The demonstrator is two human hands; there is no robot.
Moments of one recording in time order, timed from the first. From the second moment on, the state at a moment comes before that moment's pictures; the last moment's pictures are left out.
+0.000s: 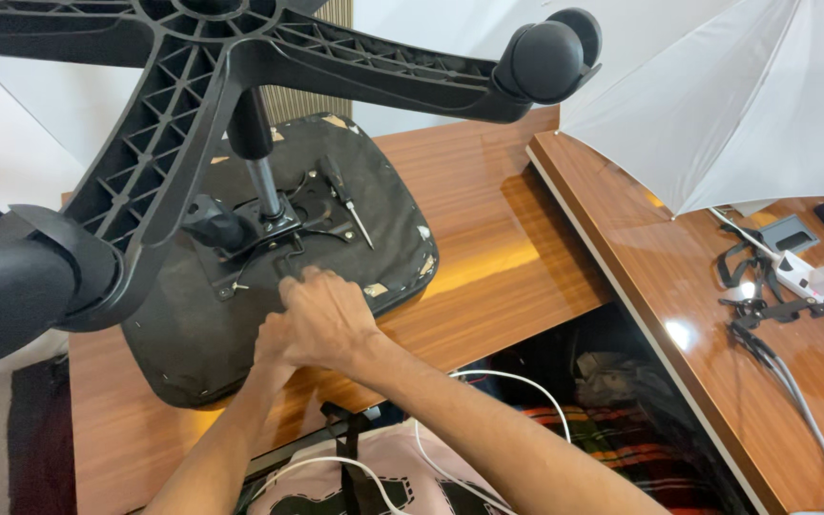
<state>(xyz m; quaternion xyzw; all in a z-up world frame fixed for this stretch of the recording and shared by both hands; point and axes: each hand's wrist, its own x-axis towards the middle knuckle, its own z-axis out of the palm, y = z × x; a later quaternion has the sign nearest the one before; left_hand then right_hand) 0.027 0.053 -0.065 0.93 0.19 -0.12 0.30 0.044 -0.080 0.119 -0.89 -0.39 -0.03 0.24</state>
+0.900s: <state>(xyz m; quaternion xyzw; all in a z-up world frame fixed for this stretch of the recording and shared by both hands) 0.030 0.045 -0.053 0.95 0.19 -0.14 0.23 0.067 -0.077 0.110 -0.93 -0.32 0.08 0.17</state>
